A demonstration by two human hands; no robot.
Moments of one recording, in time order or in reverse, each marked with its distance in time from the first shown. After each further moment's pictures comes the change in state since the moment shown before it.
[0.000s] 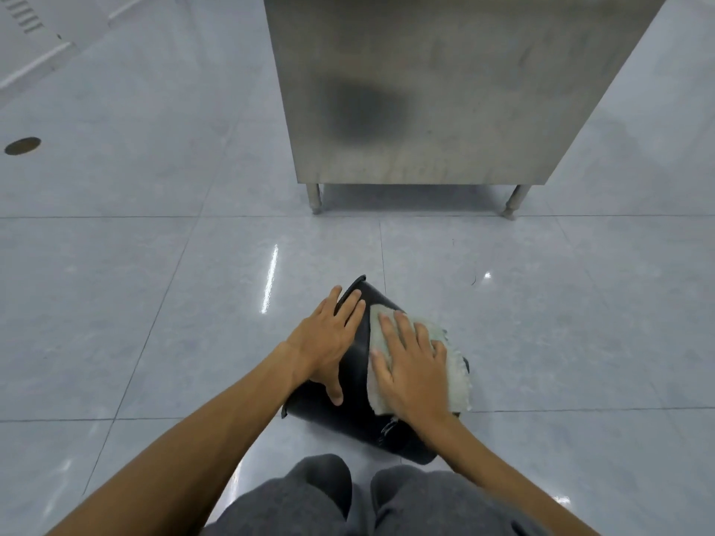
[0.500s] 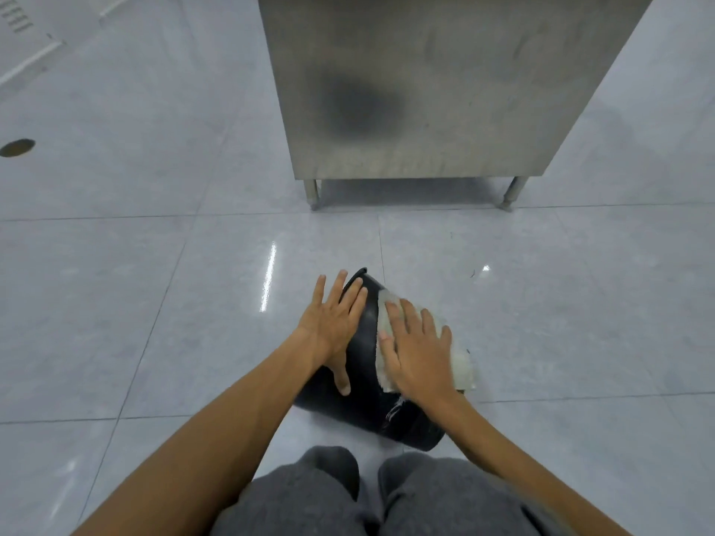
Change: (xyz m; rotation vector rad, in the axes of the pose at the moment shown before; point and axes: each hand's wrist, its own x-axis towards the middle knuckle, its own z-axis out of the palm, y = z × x) left_hand 0.010 0.006 -0.017 0.088 -0.099 -0.112; right_hand 0.011 0.008 -0.003 -0.067 -0.053 -0.002
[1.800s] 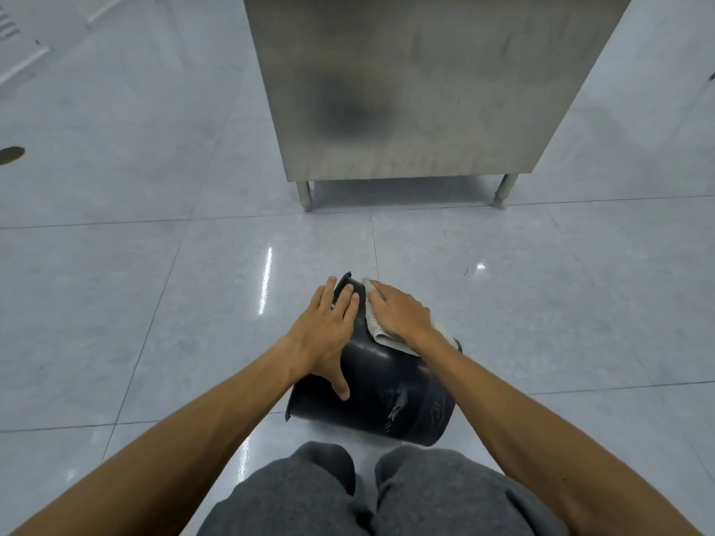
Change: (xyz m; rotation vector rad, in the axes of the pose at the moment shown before) left_hand -0.013 0.001 0.005 -0.042 0.105 0.090; right_hand 0.082 -0.006 -0.020 0.356 -0.285 0.180
